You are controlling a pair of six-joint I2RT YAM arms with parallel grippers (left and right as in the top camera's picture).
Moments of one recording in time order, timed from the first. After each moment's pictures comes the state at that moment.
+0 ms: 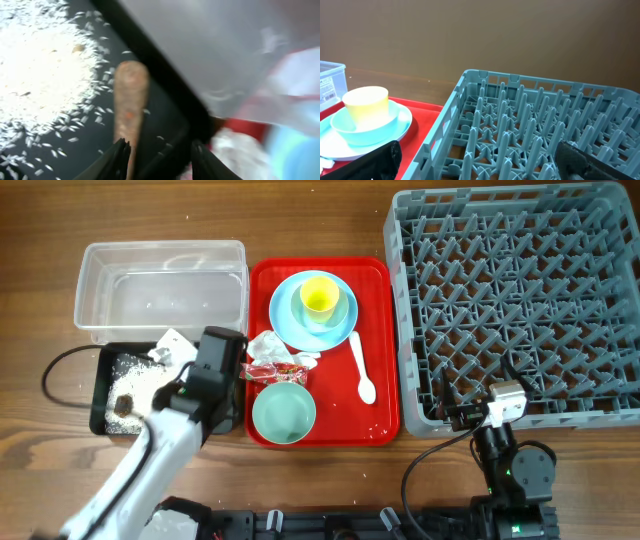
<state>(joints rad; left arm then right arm) -0.31 1.20 0.66 -0.48 -0.41 -1.10 0.06 0.01 0.01 0.00 -0.09 -0.10</state>
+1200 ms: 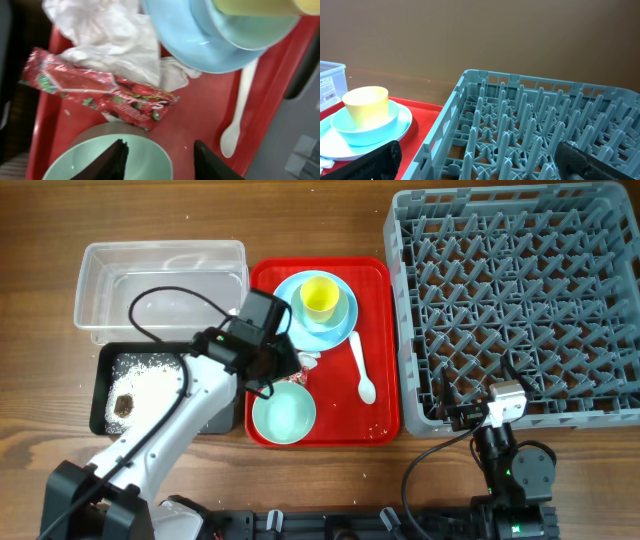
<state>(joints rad) -0.47 1.47 1.02 -0.75 0.11 -0.83 0.06 0.01 0.01 0.00 -0.09 -0.10</state>
